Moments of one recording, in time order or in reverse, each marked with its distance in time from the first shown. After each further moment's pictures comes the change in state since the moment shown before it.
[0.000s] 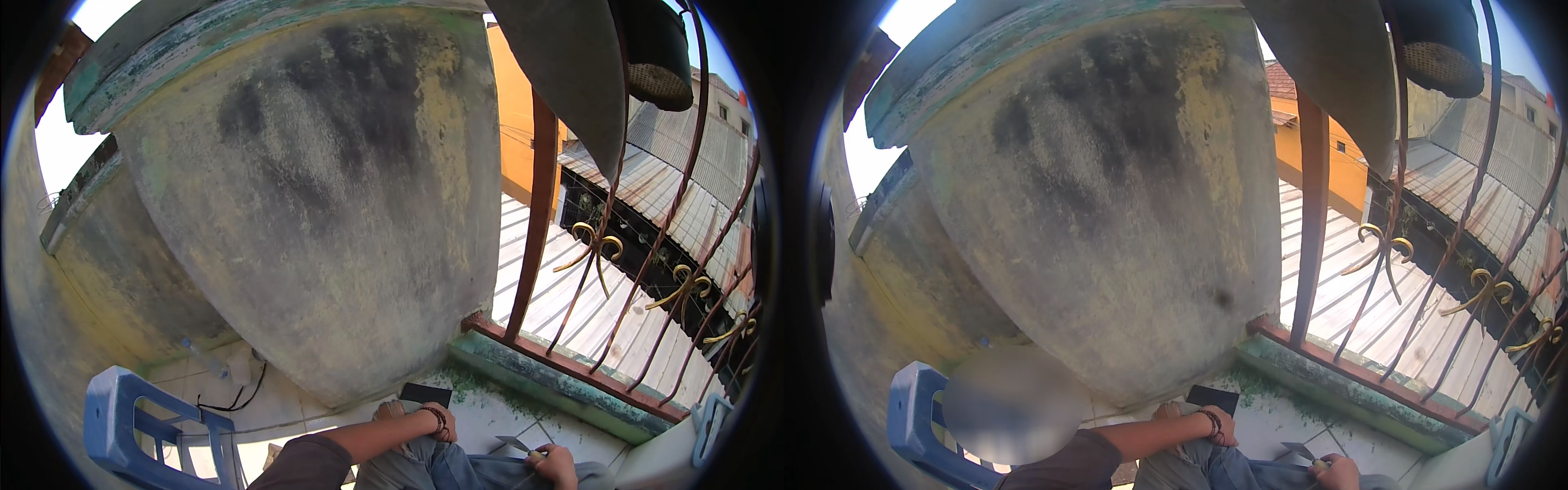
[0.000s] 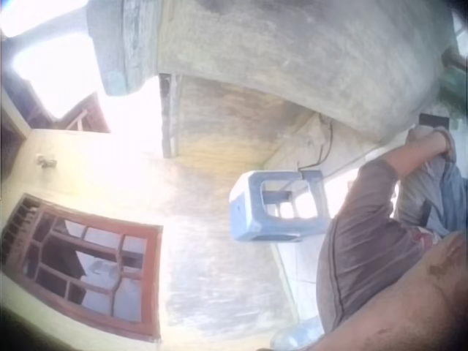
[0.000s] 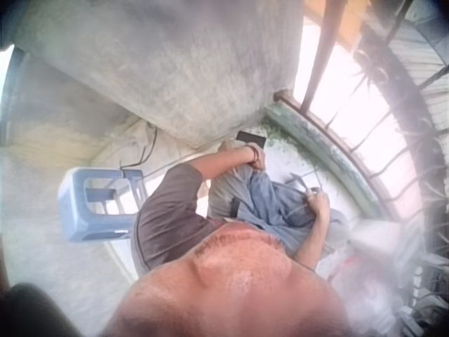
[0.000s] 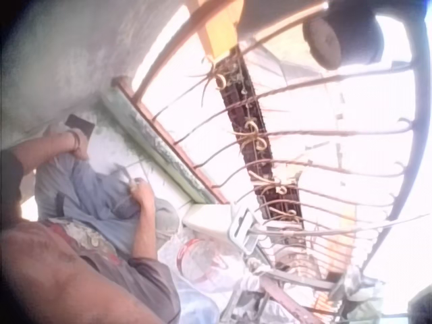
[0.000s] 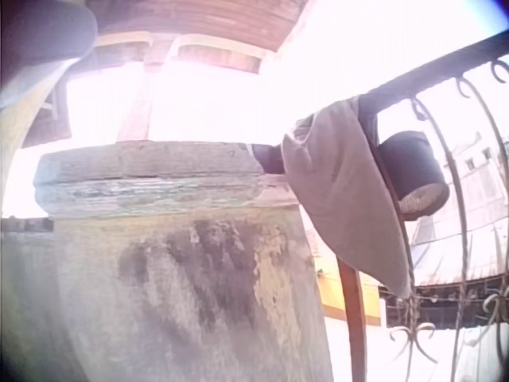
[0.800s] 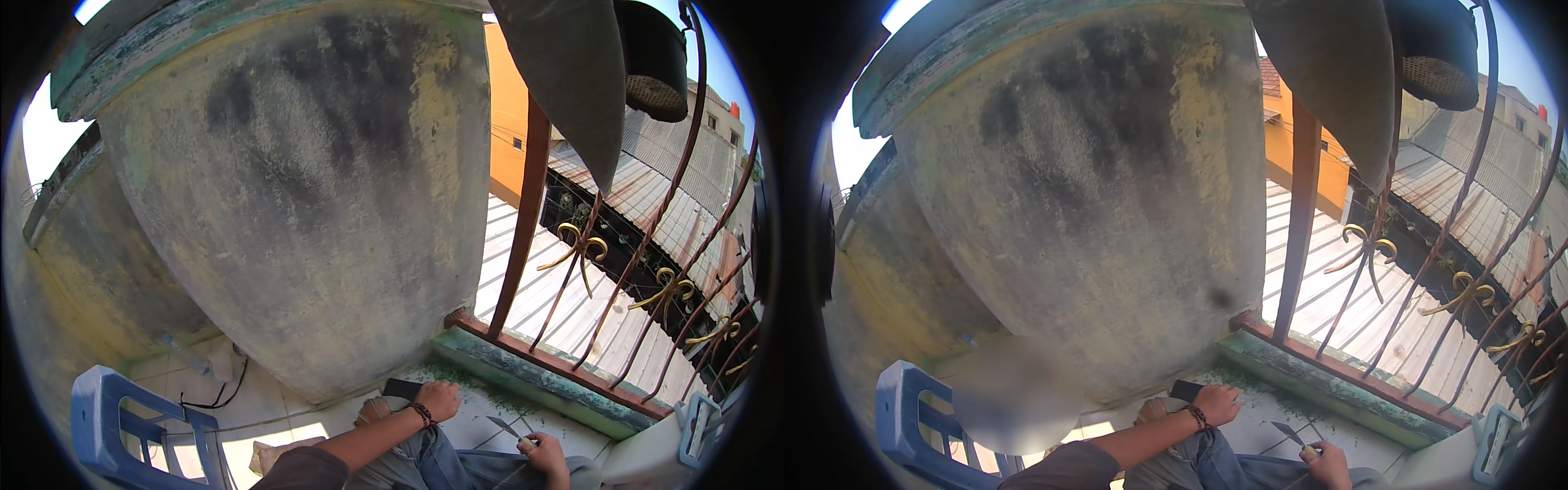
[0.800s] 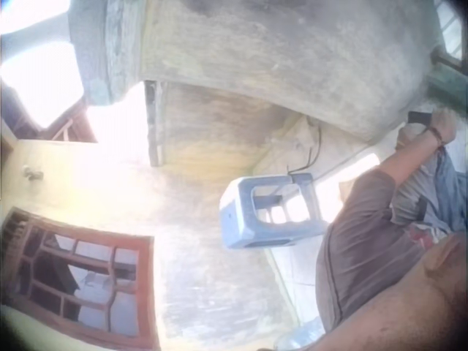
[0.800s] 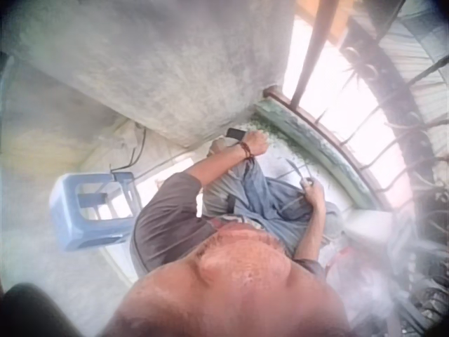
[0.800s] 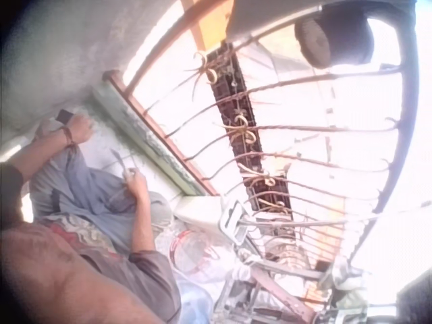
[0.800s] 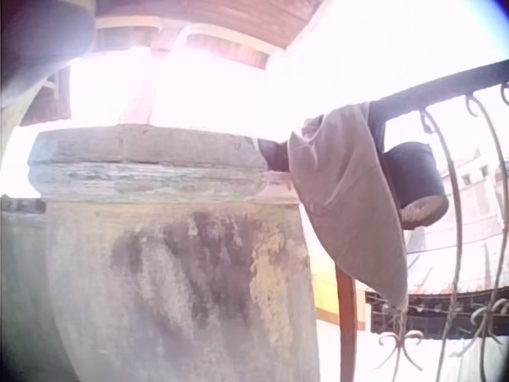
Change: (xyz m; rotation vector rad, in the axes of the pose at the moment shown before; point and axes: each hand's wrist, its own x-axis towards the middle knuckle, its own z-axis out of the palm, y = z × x) left_hand 0.019 -0.001 0.010 -0.326 0.940 0.002; right_hand 0.004 0.000 -0.008 0.205 0.028 -0.086
